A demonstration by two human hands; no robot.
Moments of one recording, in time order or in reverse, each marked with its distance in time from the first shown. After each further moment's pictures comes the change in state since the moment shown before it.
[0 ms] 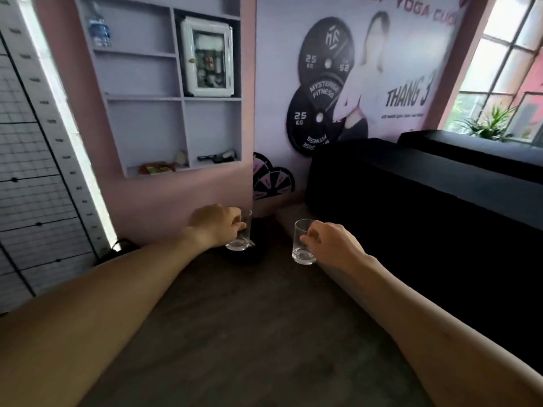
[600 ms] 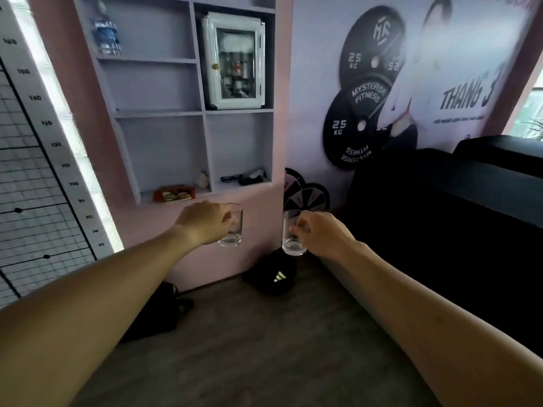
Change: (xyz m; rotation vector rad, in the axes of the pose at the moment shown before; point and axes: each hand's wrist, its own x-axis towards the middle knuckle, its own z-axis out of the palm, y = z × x) left_hand 0.289 -0.200 0.021 0.070 0.040 -0.089; right_hand 0.369 -0.079 0.072 0.014 -0.029 -0.196
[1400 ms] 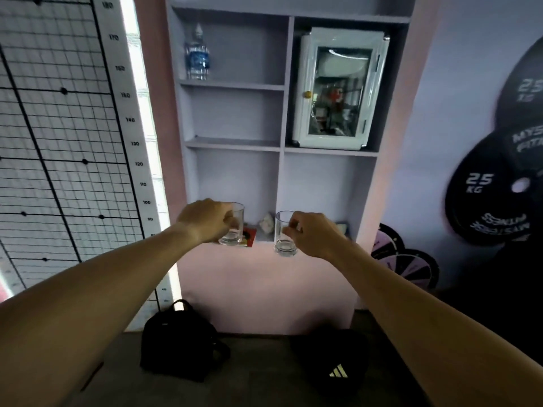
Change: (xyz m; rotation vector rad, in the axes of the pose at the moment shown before) left_hand 0.259 -0.176 0.007 0.125 0.108 -0.407; right_hand 0.418 -0.052 0.064 0.063 -0.118 -0.432
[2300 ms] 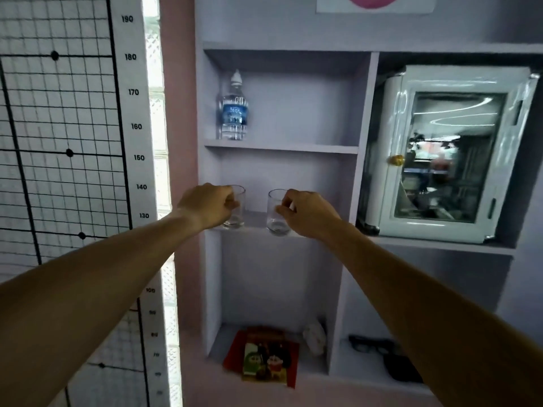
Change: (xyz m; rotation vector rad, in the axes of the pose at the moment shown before) left_hand 0.343 -0.214 -0.023 0.016 0.289 -0.093; right_hand 0.429 -0.080 -0.006 0.002 0.203 -0.228
